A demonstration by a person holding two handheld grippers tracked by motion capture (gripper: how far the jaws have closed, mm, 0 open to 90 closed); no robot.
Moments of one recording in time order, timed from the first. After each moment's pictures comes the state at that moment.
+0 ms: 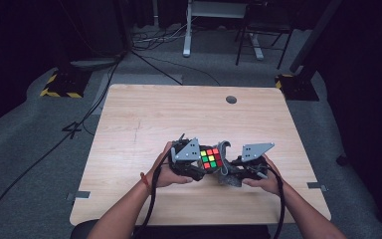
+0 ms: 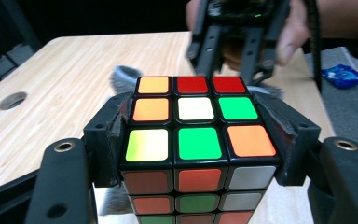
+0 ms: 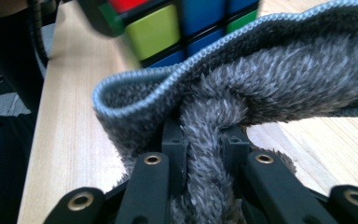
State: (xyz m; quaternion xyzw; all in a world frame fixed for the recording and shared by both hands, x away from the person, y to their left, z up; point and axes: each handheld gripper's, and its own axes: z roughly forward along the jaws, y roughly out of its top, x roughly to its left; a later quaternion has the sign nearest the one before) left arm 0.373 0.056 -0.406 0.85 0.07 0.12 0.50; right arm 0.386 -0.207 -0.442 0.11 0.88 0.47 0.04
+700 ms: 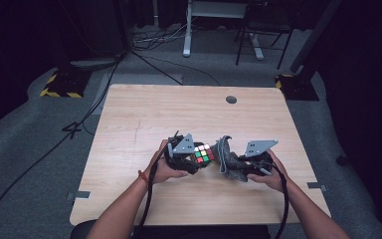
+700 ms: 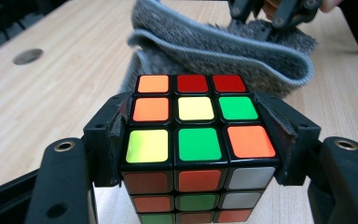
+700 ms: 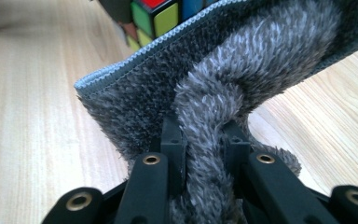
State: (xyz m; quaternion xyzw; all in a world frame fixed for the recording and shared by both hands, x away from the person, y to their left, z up) left arm 0.401 0.066 -0.439 0.86 0.12 0.11 0.48; right arm 0.397 -0.223 -0.443 0.16 0.89 0.42 0.08
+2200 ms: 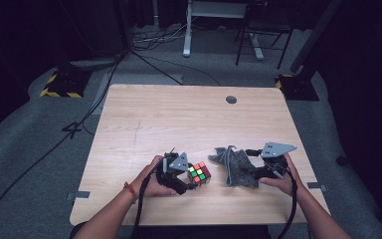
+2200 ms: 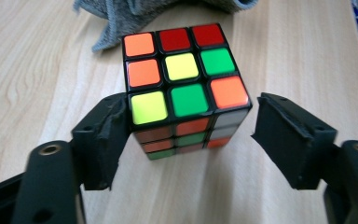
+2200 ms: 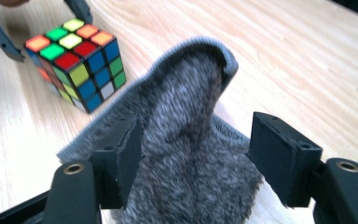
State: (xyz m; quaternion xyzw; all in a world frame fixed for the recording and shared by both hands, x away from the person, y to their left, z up) left arm 0.367 0.087 -0.465 0.92 0.11 0.04 0.38; right arm 0.386 -0.262 -0.443 0.21 0.86 0.43 0.15
